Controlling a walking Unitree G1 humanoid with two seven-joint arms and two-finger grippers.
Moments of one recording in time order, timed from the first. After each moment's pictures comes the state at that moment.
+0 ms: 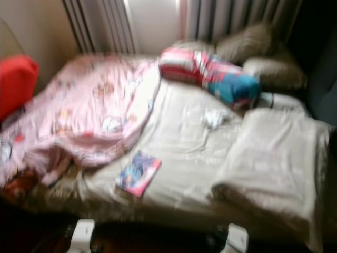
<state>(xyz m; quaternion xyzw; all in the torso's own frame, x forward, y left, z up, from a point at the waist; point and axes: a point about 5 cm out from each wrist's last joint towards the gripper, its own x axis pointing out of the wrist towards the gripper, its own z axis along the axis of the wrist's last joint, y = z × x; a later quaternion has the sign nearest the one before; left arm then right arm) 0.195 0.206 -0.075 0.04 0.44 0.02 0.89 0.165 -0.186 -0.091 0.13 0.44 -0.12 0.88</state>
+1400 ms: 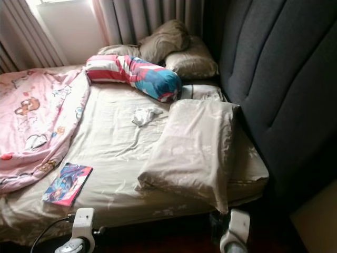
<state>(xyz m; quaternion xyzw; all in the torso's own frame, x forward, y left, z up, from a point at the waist) 0.220 0.201 -0.059 -0.01 0.37 0.03 0.93 0.228 -0.205 -0.048 0.08 0.28 -0.10 0.95</state>
